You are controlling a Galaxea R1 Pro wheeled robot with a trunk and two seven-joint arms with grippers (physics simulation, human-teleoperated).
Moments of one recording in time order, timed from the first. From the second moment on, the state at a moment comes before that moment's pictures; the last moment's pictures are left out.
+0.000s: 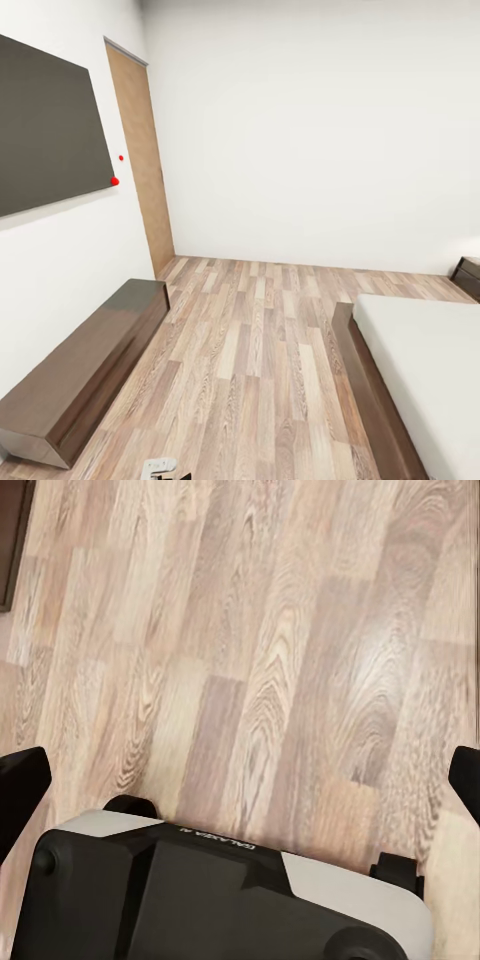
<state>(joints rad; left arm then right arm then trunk) -0.43 0.04 0.25 -0.02 -0.03 -0.24 -0.49 -0.41 -0.21 0.01 0.04 -0.14 -0.14 0.68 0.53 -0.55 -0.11</state>
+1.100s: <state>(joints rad) -0.43 0.04 0.25 -0.02 -0.03 -0.24 -0.49 -0.41 -0.21 0.01 0.04 -0.14 -0.14 0.68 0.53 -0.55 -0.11</state>
